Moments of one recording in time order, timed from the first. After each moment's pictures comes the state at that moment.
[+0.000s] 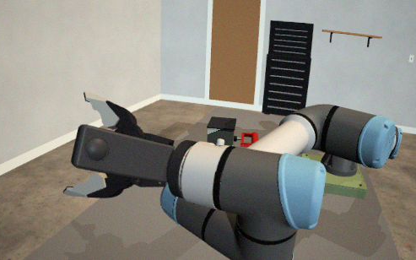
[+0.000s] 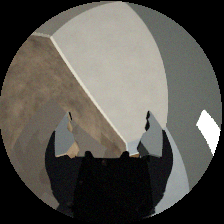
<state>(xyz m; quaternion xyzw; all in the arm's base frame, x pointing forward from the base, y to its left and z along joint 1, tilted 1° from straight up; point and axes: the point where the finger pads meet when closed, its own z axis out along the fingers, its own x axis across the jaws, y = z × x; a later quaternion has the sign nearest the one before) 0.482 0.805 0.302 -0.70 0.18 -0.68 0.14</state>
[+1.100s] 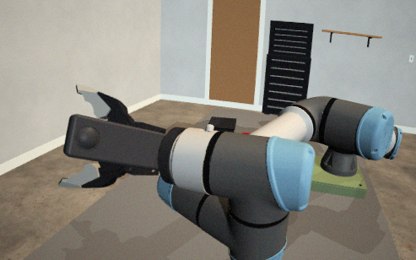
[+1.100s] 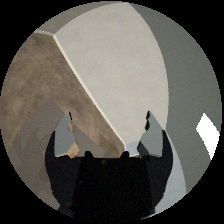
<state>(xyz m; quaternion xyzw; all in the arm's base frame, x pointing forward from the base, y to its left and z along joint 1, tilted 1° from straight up) 0.496 0.804 0.312 -0.71 0.16 -0.67 0.14</state>
